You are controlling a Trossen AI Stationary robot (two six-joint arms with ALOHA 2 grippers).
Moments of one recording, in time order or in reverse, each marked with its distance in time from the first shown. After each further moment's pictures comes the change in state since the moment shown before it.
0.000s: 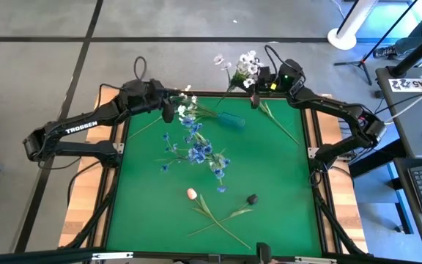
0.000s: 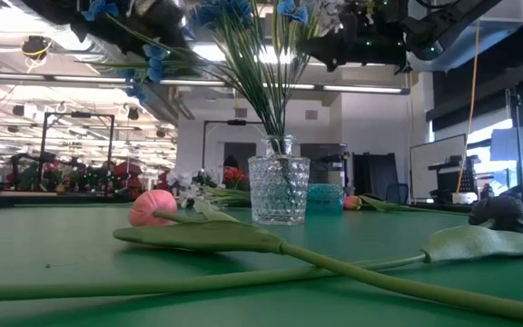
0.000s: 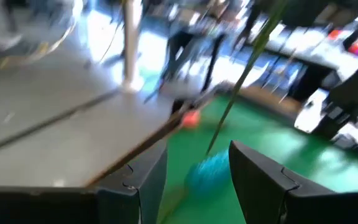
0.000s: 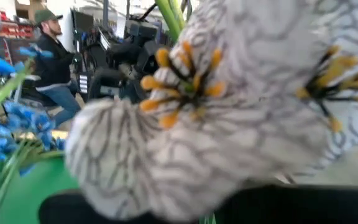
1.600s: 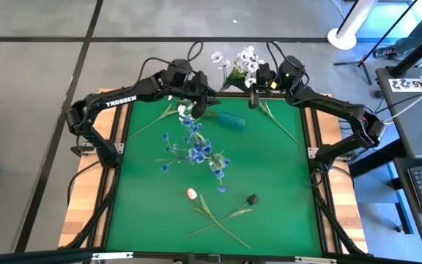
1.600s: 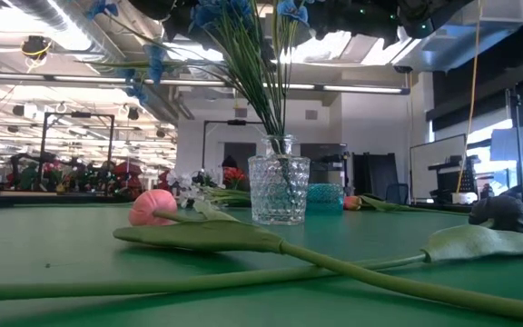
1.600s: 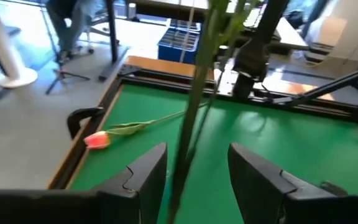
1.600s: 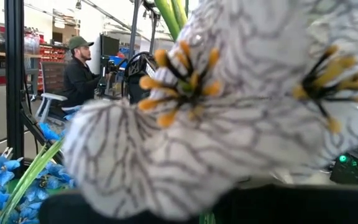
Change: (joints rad) left arm -0.057 0.582 0.634 -0.279 0.354 0.222; right arm 0.090 0.000 0.147 -0.024 0.001 0.047
